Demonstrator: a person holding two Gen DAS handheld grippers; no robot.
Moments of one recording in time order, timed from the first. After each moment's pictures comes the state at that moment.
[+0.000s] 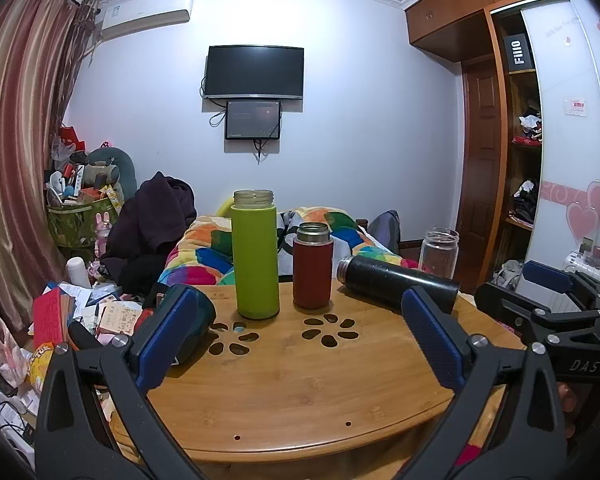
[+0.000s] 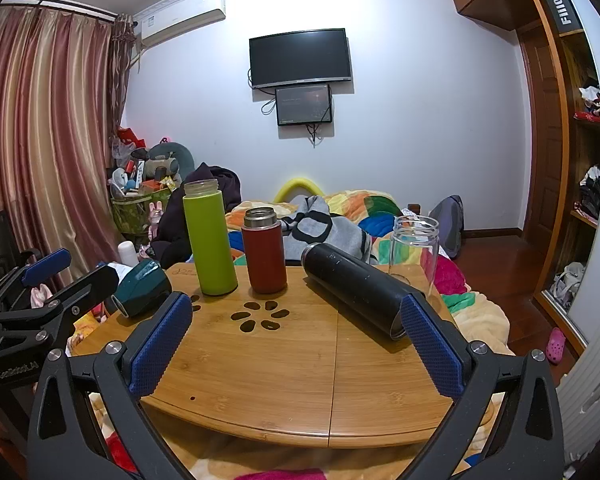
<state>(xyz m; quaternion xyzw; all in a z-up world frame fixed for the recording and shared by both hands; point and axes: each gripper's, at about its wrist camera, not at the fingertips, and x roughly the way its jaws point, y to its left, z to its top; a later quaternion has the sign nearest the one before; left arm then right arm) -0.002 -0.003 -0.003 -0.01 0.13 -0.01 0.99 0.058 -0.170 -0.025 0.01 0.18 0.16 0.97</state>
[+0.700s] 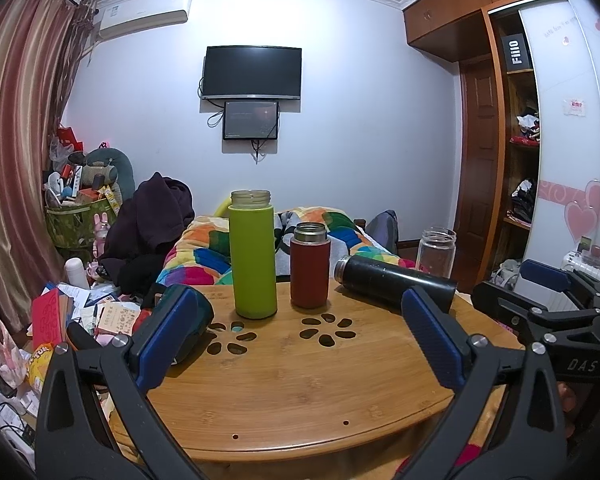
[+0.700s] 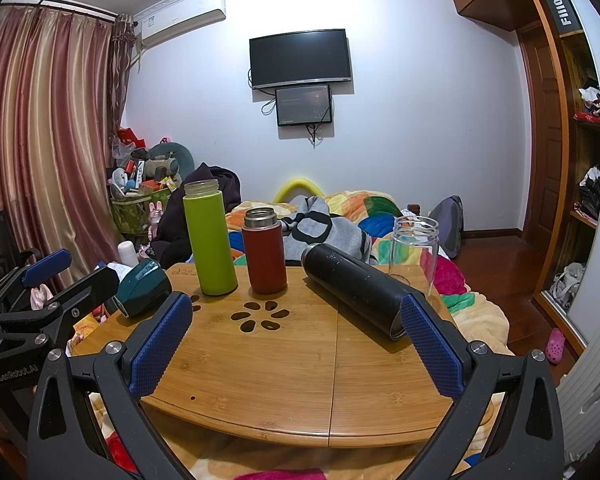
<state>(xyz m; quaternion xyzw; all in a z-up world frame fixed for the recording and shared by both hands) 0.002 -0.004 -0.003 -0.01 0.13 -0.01 0.99 0.055 -0.174 -0.026 0.01 0.17 0.16 0.97</state>
